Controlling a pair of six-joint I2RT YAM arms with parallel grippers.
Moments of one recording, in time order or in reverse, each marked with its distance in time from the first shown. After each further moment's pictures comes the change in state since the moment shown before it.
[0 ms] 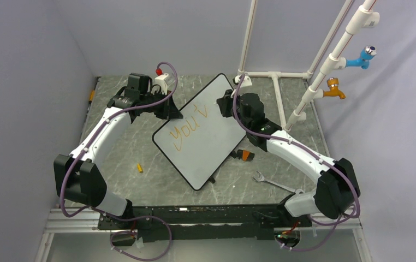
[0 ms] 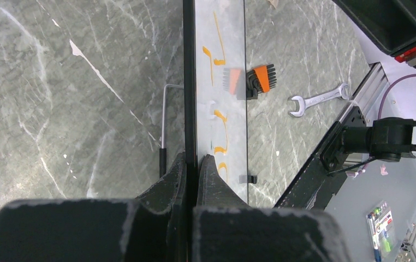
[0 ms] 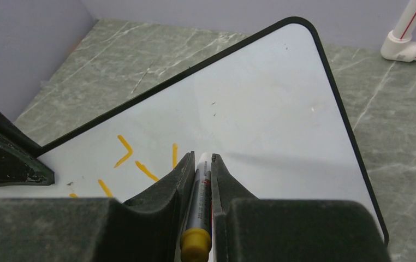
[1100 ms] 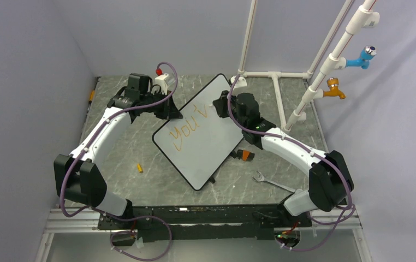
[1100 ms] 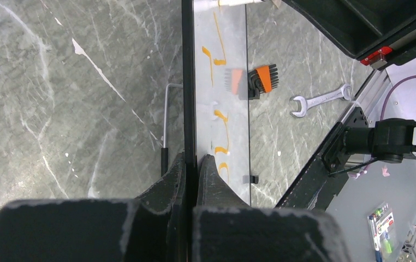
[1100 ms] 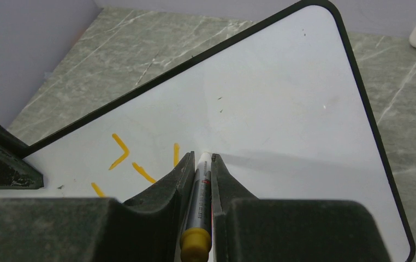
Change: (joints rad) left arm -0.001 0.000 0.000 -0.001 -0.008 0.000; right arm -0.007 0.083 0.000 0.053 -0.050 0.029
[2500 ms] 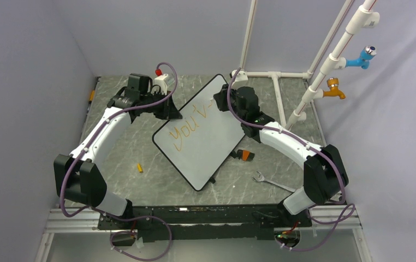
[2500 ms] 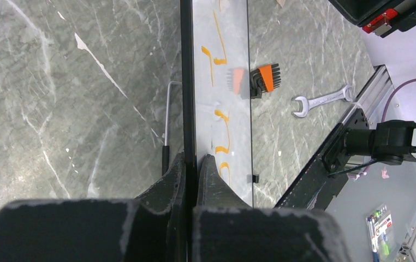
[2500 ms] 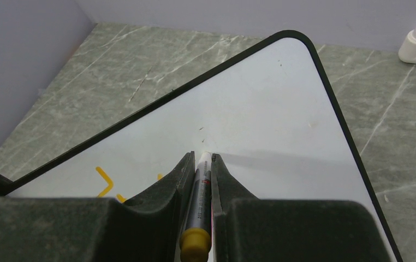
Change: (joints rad) left arm 0.000 0.000 0.000 -0.010 -0.014 -0.009; right arm -0.037 0.073 0.073 0.018 -0.020 0.001
